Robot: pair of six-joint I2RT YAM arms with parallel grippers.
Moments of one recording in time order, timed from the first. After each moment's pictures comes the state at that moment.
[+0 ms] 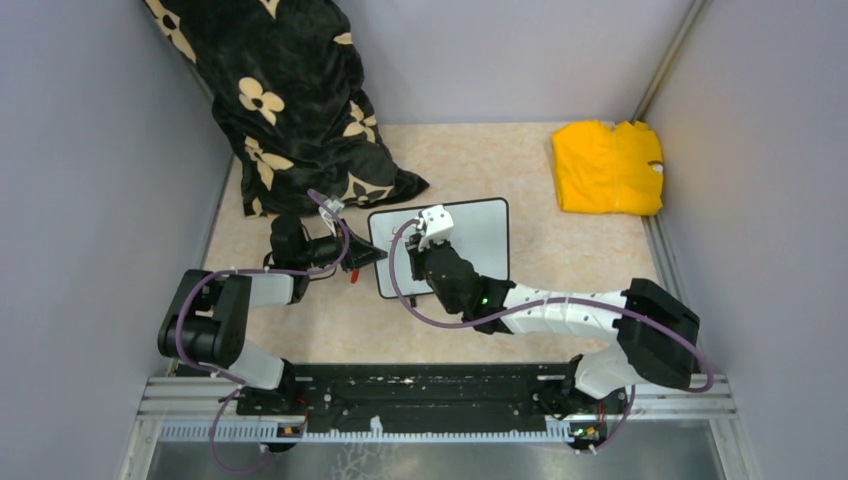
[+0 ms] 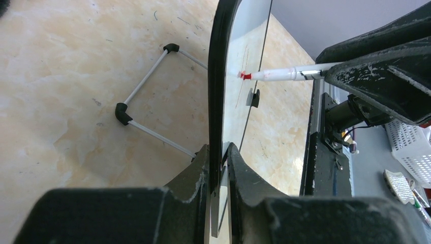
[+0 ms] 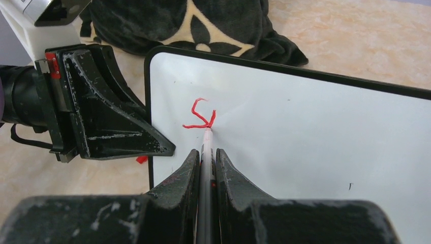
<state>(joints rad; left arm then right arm) -0.17 1.52 0.45 0.88 1.02 -0.42 1.13 1.40 0.80 0.39 0.65 0.24</state>
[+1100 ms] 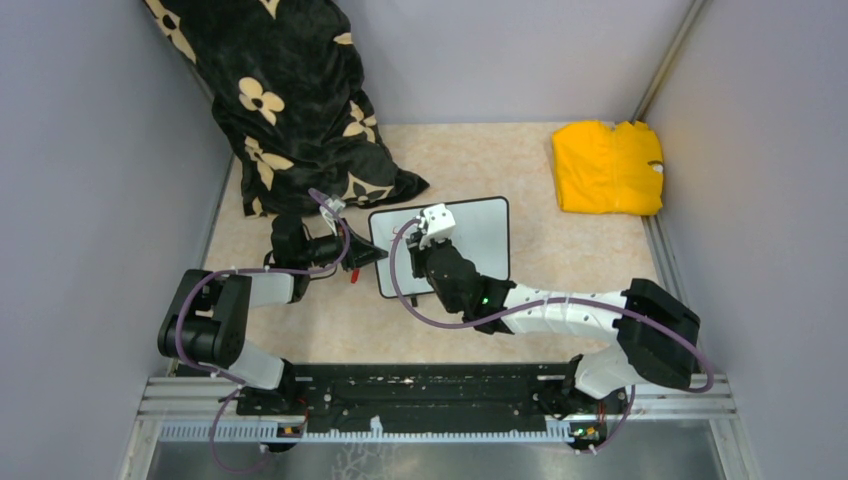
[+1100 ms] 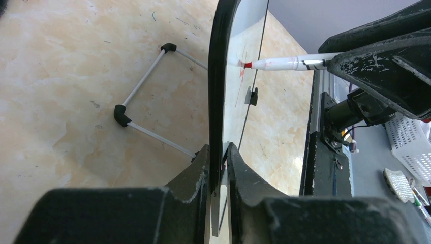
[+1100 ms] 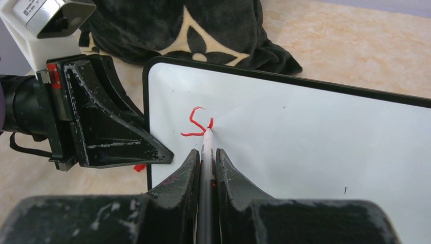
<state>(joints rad) -0.17 1.52 0.46 0.87 1.02 -0.41 1.13 1.40 0.80 0.41 0.66 0.22</state>
